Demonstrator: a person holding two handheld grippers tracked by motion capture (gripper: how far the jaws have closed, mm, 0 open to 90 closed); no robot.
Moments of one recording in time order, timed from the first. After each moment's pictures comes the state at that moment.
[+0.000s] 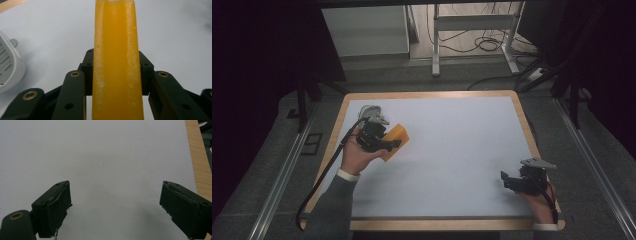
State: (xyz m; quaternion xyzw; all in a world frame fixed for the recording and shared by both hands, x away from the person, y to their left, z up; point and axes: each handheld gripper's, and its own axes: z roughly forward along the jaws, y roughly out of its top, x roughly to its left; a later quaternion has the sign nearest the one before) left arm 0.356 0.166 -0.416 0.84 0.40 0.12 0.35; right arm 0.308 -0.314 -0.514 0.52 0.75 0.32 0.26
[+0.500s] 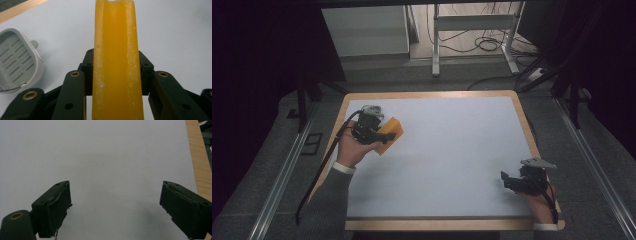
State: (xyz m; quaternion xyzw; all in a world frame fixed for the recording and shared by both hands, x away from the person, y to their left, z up) left arm 0.372 0.180 -0.408 0.83 0.42 0.13 0.34; right arm 0.308 -0.314 -0.514 0.53 0.75 0.32 0.25
